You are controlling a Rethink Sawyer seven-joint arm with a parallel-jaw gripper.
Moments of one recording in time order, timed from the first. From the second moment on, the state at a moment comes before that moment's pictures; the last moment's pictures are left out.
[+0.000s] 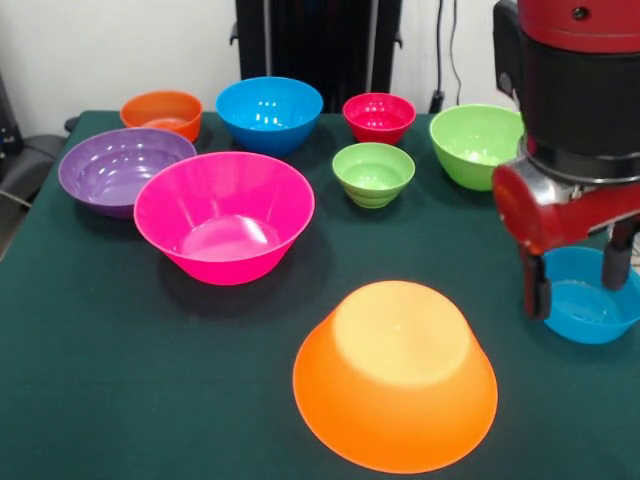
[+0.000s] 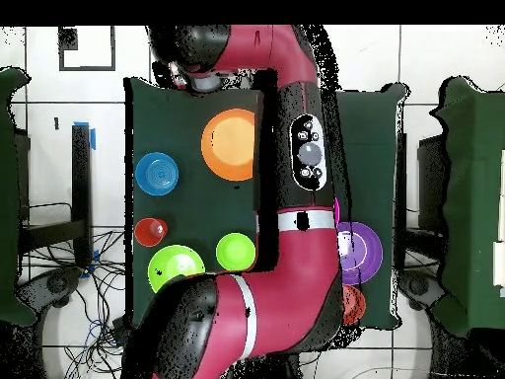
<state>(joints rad) -0.23 -0.30 0.51 0.60 -0.26 1.33 1.46</state>
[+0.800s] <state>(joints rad) -0.28 -0.48 0.51 0.92 -0.17 1.31 1.46</state>
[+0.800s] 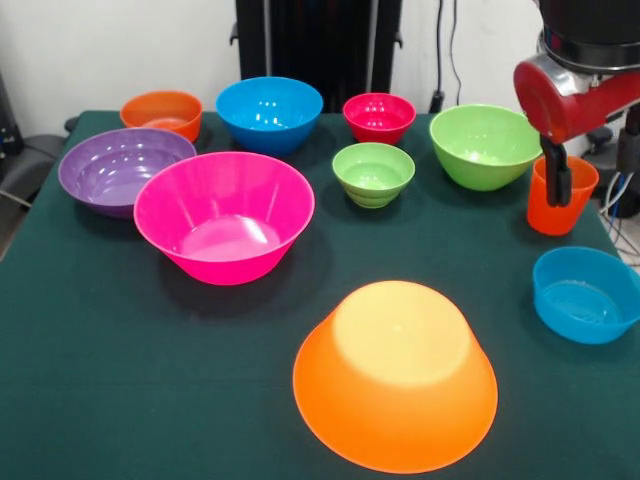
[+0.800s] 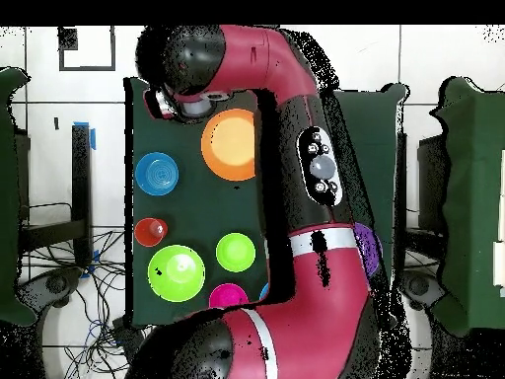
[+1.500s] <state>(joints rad) -0.30 -0.49 0.49 0.94 -0.18 1.21 1.46</state>
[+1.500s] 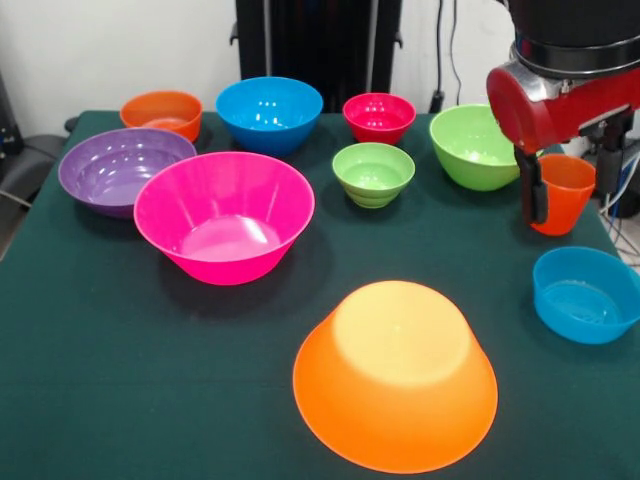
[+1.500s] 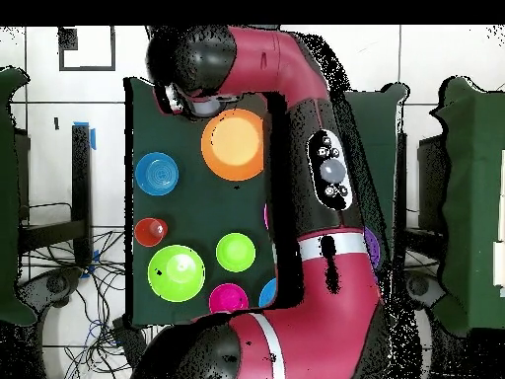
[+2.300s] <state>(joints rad) -0.30 -0.43 0.45 0.94 -0.19 1.08 1.46</state>
